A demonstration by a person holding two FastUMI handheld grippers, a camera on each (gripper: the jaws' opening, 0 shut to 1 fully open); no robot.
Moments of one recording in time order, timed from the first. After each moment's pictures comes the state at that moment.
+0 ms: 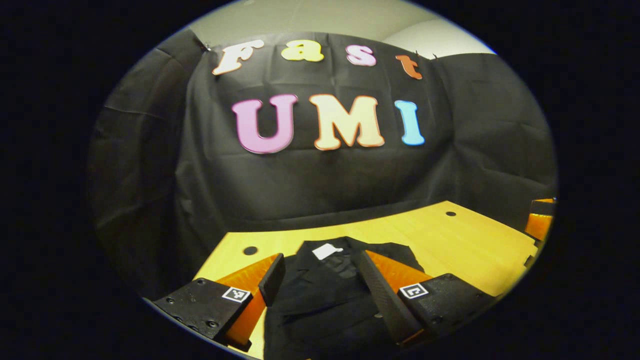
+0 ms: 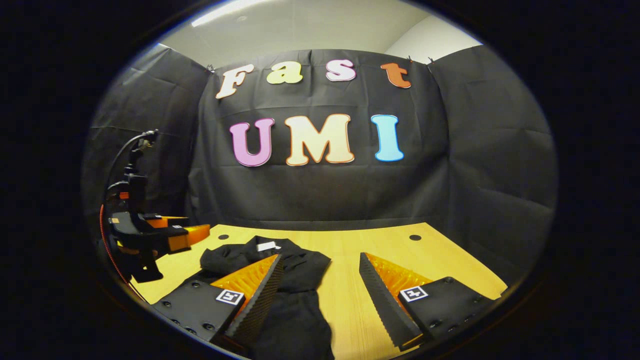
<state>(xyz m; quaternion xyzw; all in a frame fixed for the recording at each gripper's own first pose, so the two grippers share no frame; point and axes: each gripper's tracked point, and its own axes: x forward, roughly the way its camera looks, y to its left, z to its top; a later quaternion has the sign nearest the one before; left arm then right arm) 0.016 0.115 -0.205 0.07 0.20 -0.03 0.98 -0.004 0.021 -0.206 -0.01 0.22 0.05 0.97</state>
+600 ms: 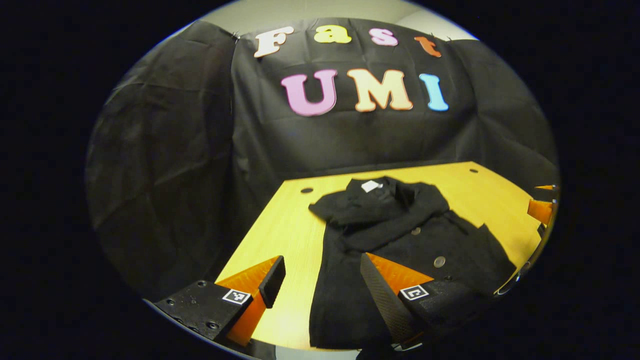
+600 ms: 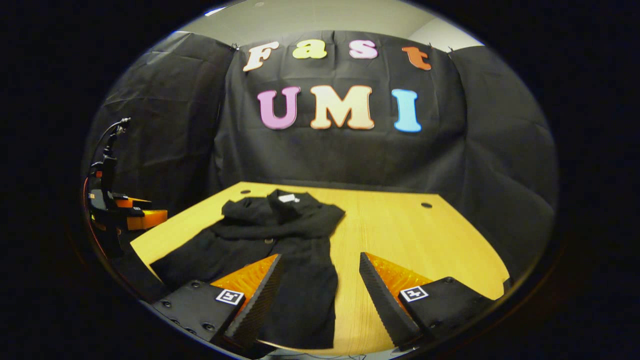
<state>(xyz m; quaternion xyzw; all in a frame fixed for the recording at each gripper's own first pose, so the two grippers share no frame) -0.181 0.192 -0.265 0.09 0.34 0.07 0.93 -0.117 0.012 -0.295 -0.04 0.34 0.10 0.94</state>
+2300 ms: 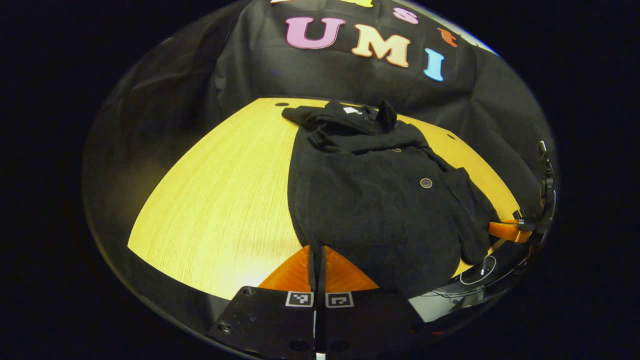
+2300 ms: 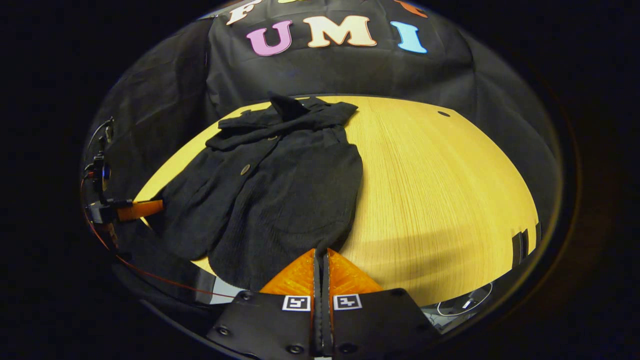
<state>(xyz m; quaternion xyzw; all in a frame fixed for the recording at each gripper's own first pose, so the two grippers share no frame) -0.268 0.165 -0.364 -0.05 0.48 0.00 0.88 -0.187 0.027 -0.402 0.00 0.51 0.11 0.85</state>
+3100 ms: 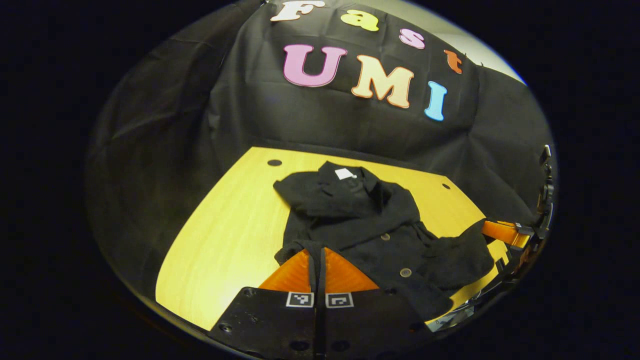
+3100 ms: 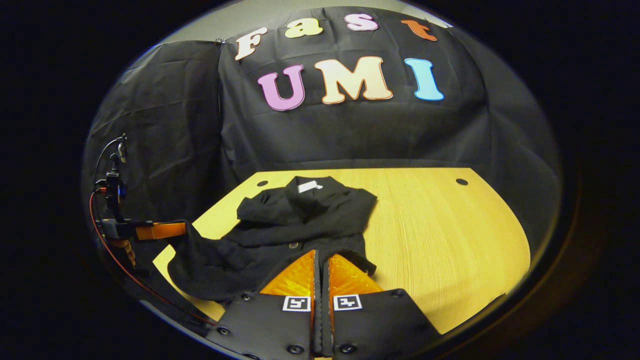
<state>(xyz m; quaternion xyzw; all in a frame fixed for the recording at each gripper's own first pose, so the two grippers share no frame) -0.103 0.169 -0.270 -0.06 0.37 0.00 0.93 -0.020 0.076 -0.286 0.02 0.37 0.15 0.92</state>
